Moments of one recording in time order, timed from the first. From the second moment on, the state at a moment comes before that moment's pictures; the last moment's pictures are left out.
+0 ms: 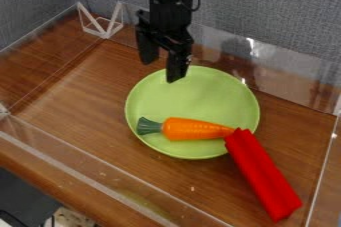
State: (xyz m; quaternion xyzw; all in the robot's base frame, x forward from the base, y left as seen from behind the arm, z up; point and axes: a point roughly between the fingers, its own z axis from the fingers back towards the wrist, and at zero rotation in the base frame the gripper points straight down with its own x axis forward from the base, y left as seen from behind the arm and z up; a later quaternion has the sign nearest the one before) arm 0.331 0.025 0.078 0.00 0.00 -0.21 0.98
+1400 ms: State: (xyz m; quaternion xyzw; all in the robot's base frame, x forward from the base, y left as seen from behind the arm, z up) arm 0.324 -0.030 0.097 -0.02 0.02 -0.30 0.95
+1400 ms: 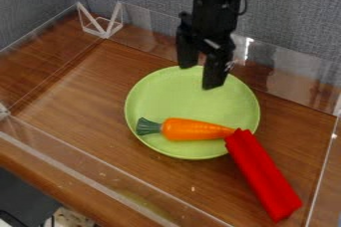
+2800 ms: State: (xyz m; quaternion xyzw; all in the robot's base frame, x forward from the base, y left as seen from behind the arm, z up) arm 0.282 -0.026 0.026 -0.06 0.07 -0.41 0.91
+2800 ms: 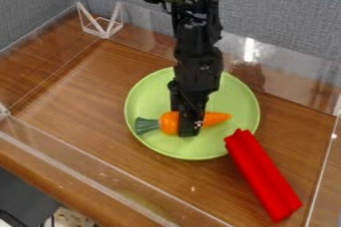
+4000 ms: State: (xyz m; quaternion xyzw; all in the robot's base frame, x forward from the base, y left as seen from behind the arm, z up) arm 0.276 -0.014 0.047 -0.06 0.08 -0.39 0.91
